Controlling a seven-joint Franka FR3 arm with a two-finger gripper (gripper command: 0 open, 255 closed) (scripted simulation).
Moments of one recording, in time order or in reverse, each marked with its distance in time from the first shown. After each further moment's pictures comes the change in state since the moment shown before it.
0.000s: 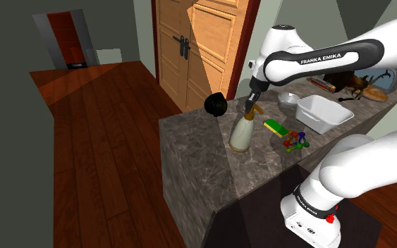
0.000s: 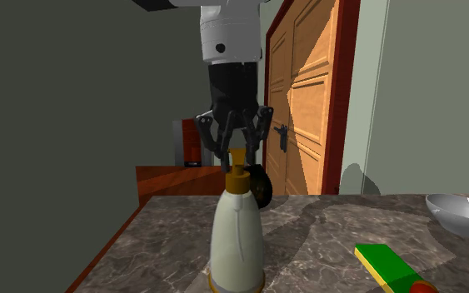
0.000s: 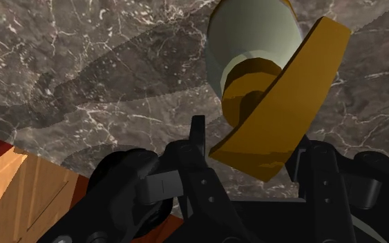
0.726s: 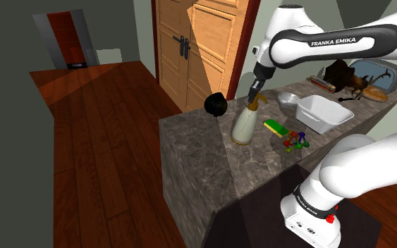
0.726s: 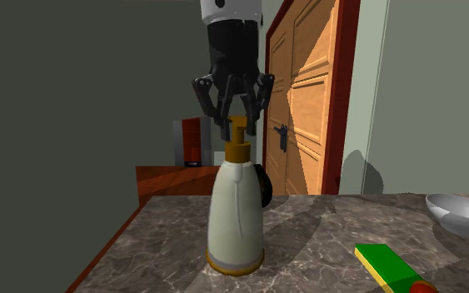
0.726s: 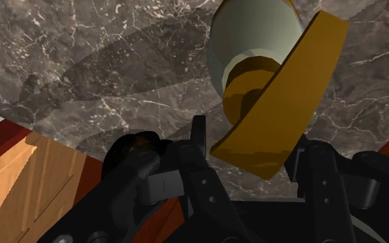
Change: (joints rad) arm 0.005 -0.041 0.008 0.112 0.012 -0.153 -0.012
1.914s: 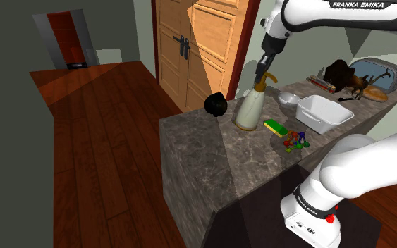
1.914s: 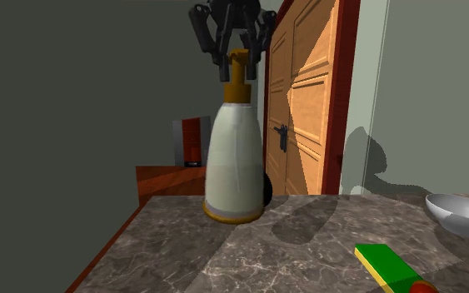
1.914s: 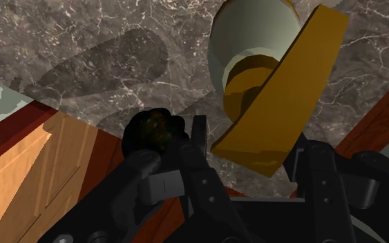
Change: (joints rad) arm 0.006 -0.010 0.014 0.236 0.017 -0.246 -0.017
